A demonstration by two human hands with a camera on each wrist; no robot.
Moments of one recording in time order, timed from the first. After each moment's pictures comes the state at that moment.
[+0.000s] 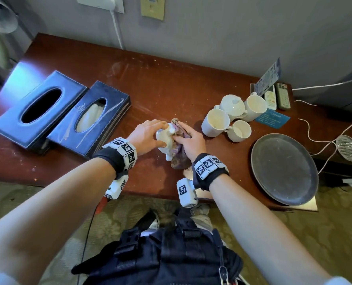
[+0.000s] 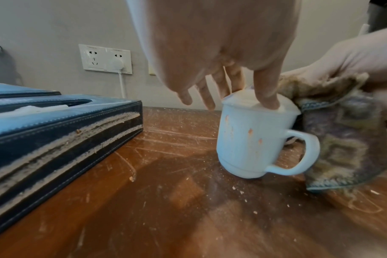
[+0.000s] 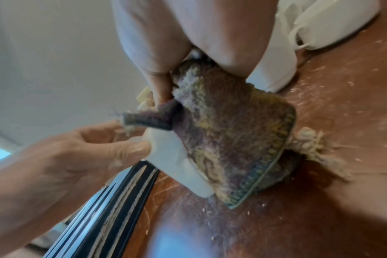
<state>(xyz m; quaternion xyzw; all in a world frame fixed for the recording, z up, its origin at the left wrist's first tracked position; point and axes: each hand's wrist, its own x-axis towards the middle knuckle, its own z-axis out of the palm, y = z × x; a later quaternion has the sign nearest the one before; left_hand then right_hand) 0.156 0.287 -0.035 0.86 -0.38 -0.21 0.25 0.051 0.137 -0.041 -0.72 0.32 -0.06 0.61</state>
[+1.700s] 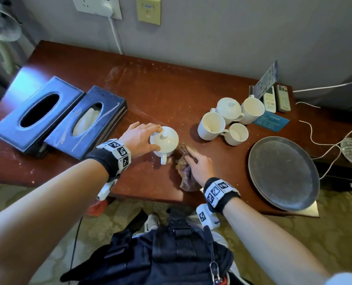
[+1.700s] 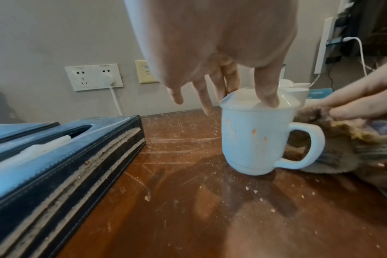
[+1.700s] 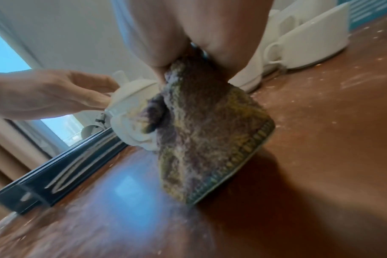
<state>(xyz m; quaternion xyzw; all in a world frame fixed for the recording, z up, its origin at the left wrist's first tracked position) 0.156 0.281 -0.020 0.89 -0.39 -0.21 0.14 -0.014 0.109 -0.061 -0.82 0.29 0.00 0.49</state>
